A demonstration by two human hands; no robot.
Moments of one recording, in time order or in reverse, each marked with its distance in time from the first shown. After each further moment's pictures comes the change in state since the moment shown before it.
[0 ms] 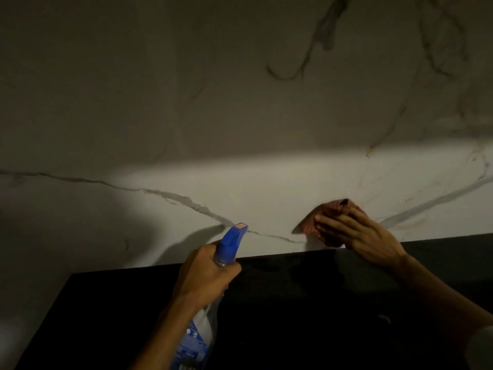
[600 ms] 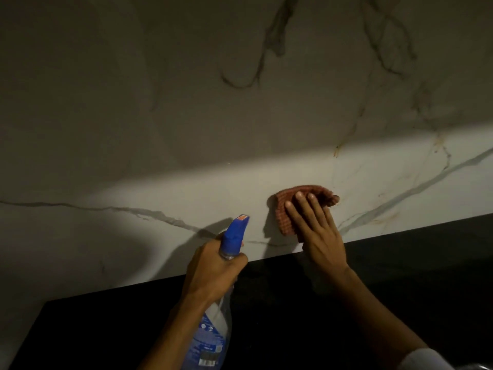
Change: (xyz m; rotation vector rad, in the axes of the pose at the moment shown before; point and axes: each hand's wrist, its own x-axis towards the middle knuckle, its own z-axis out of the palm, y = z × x) left_hand 0.020 0.038 0.042 -0.052 -0.037 0.081; right_hand 0.035 -0.060 -0.008 0.458 0.299 0.552
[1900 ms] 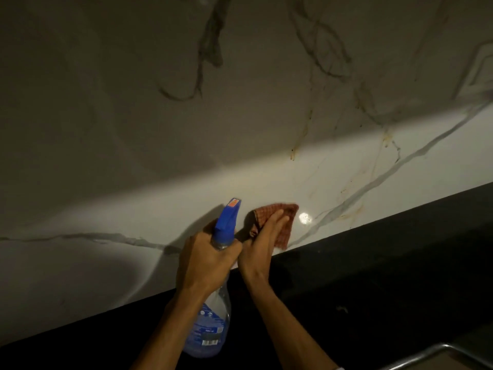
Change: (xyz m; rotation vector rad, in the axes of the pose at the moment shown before) left_hand 0.012 0.053 0.038 0.056 0.111 0.206; right_hand 0.033 -0.097 0.002 0.881 0.256 0.912
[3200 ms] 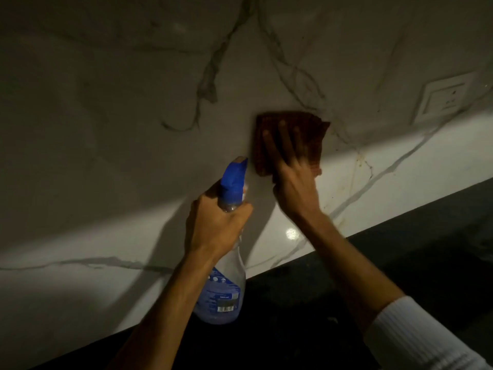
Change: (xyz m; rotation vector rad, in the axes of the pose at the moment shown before) left_hand 0.030 0.097 -0.017 -0.150 0.023 0.240; right_hand 0.110 -0.111 -0.106 -0.638 0.169 -0.928
